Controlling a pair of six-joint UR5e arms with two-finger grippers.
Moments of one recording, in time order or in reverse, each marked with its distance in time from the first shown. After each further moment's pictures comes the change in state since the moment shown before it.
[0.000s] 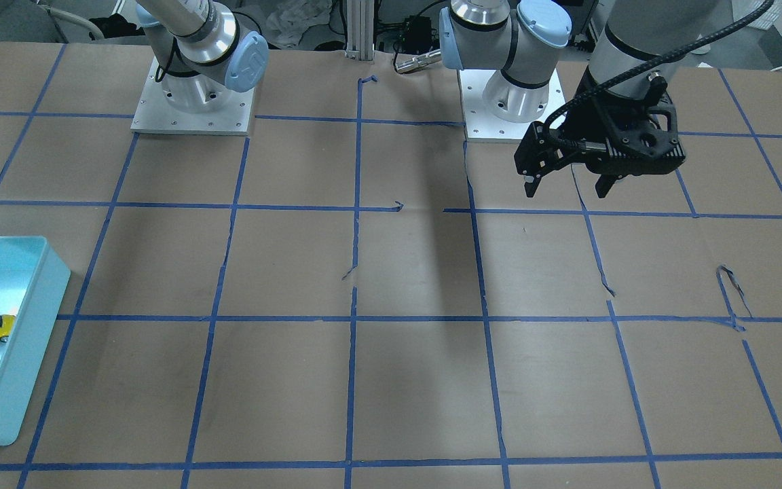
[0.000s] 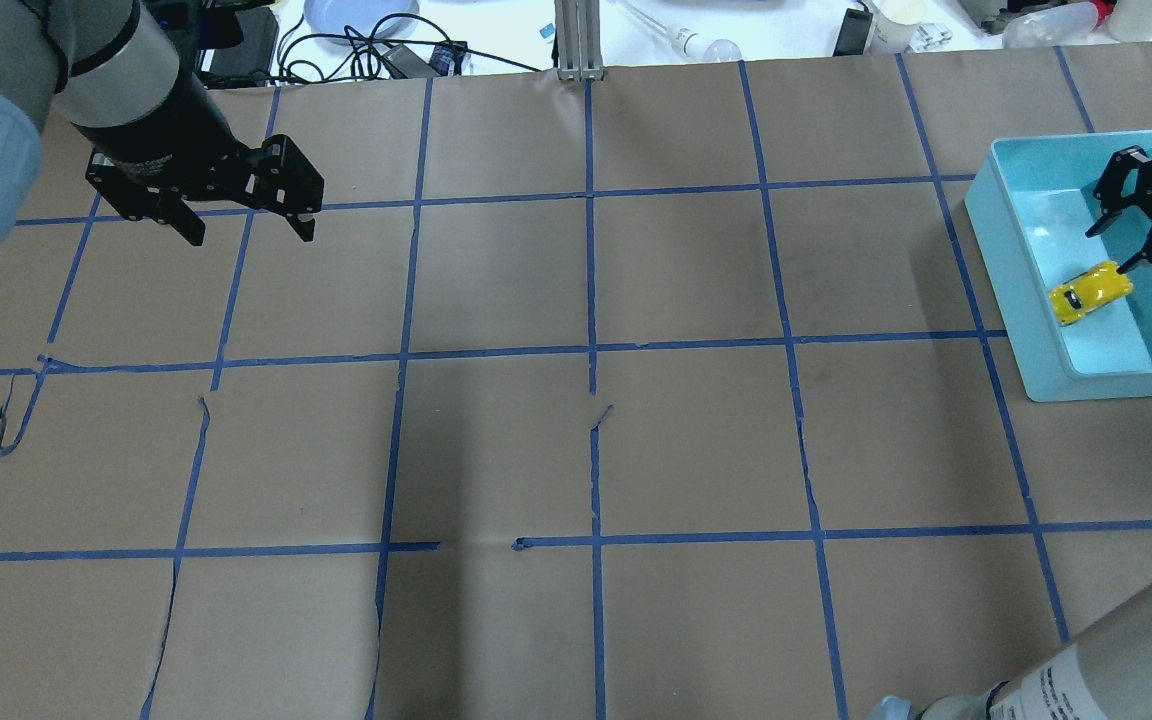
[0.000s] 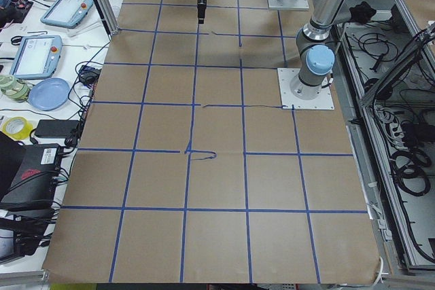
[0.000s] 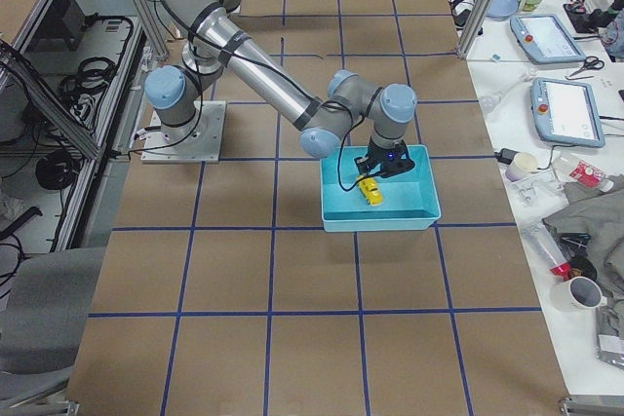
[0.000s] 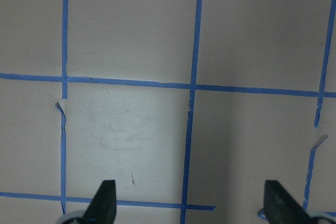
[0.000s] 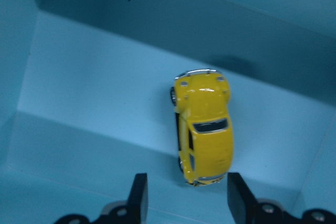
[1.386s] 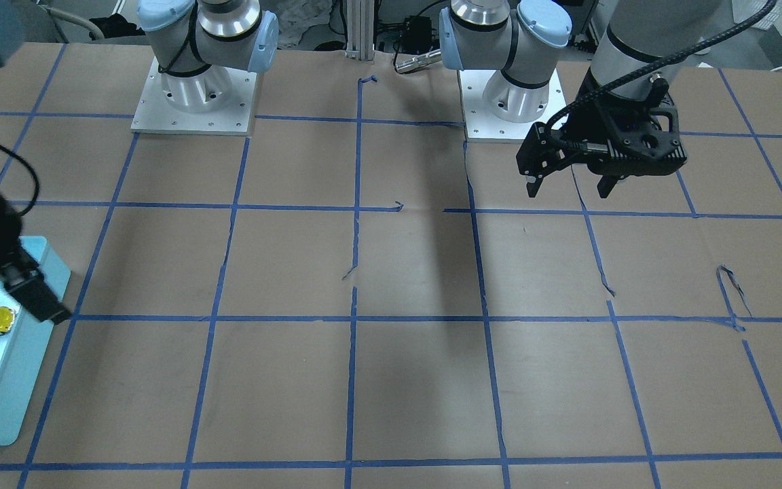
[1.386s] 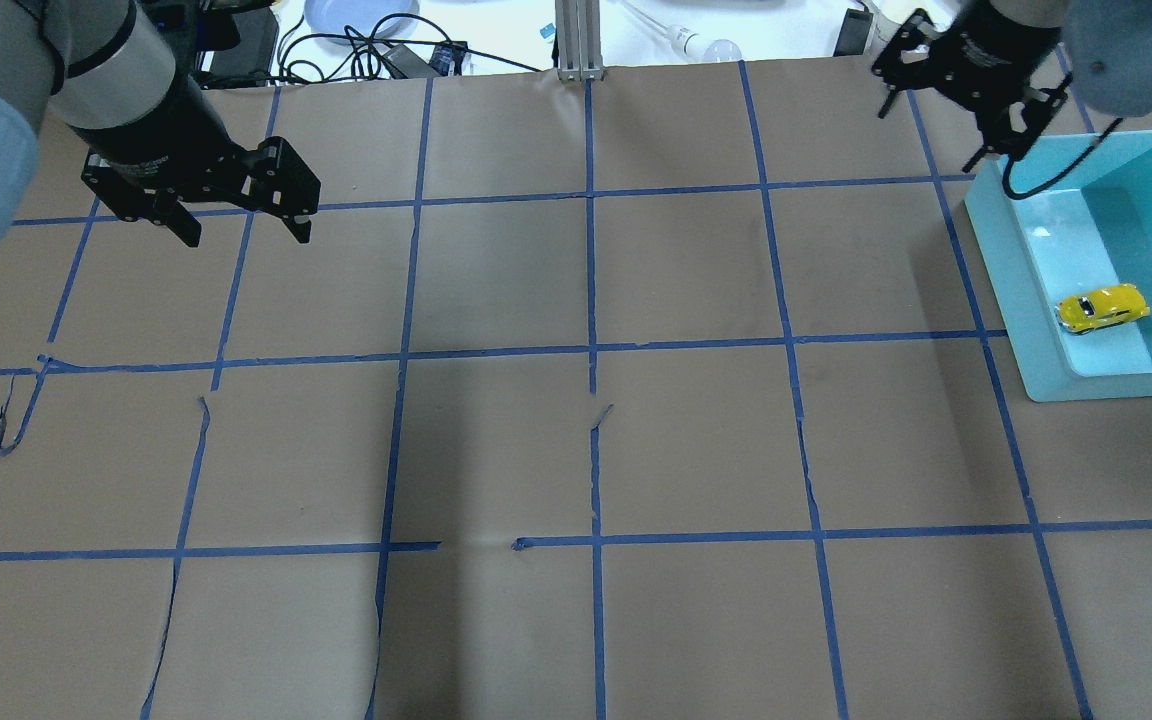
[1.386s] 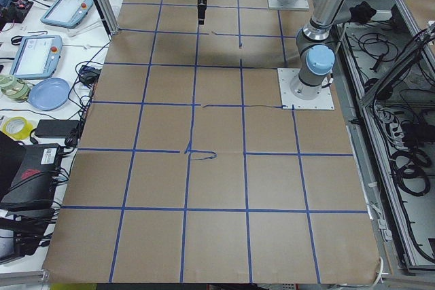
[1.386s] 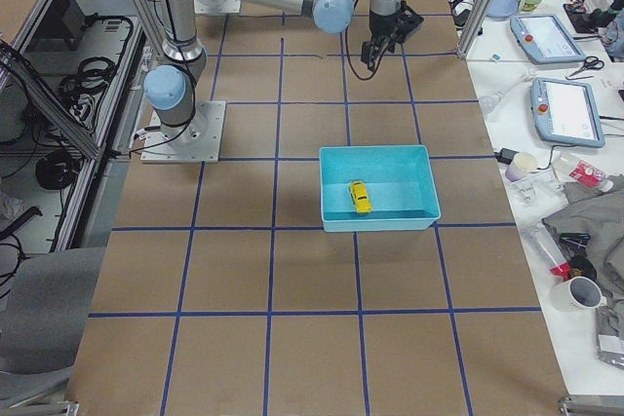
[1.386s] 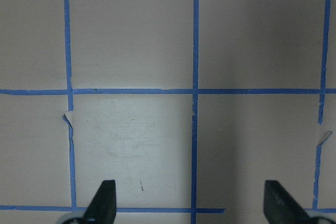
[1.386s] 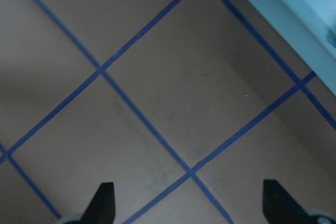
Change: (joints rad) left arm 0.004 0.003 -0.001 -0.001 0.004 0.005; right arm 0.505 -0.259 -0.091 0.180 0.012 -0.115
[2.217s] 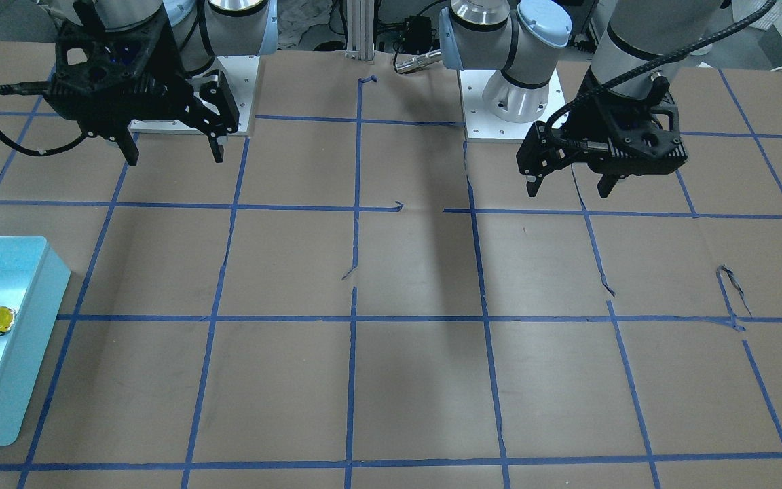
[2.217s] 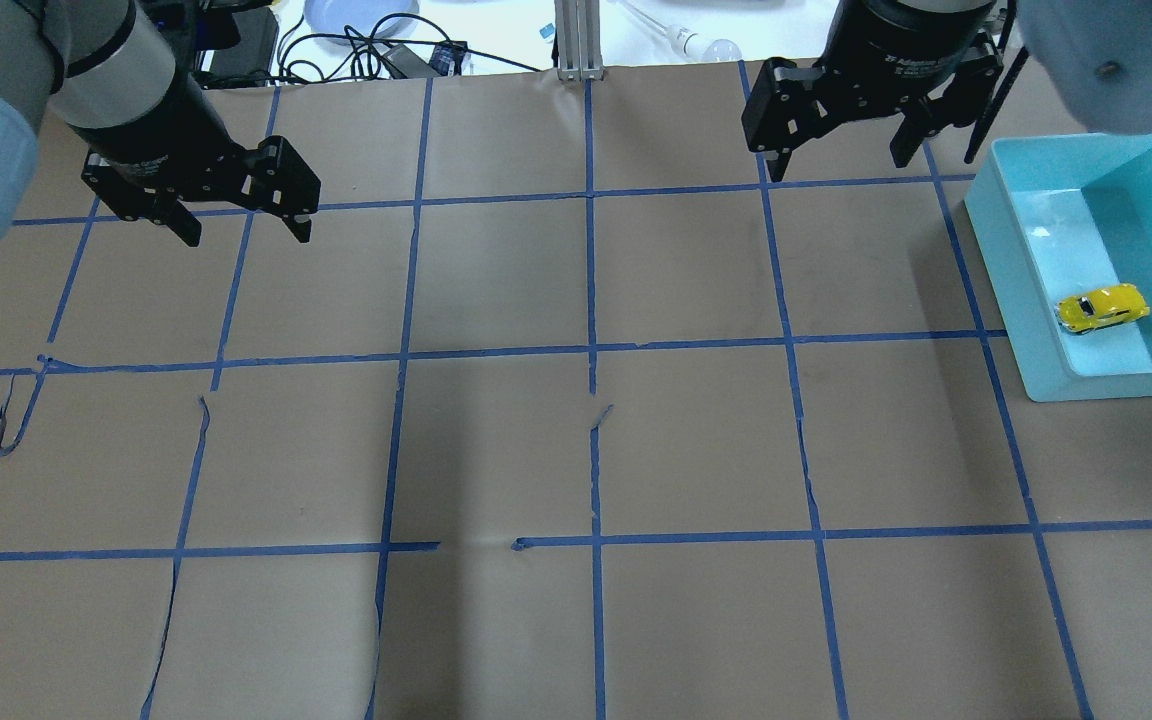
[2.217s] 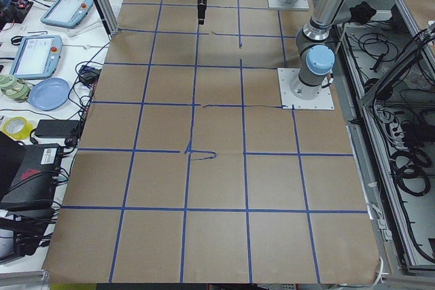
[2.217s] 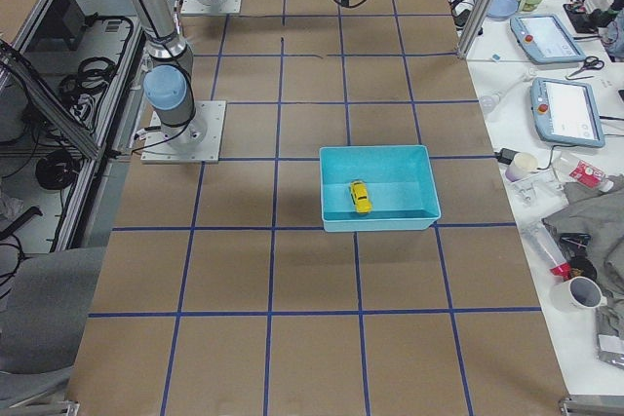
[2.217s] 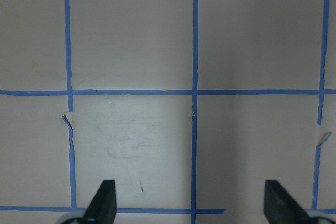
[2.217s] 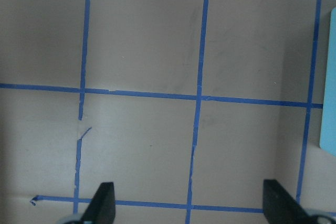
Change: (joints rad) left arm 0.000 0.001 0.000 0.000 -0.002 0.000; right arm 0.148 -0.176 -0.043 0.286 -0.047 -0.562
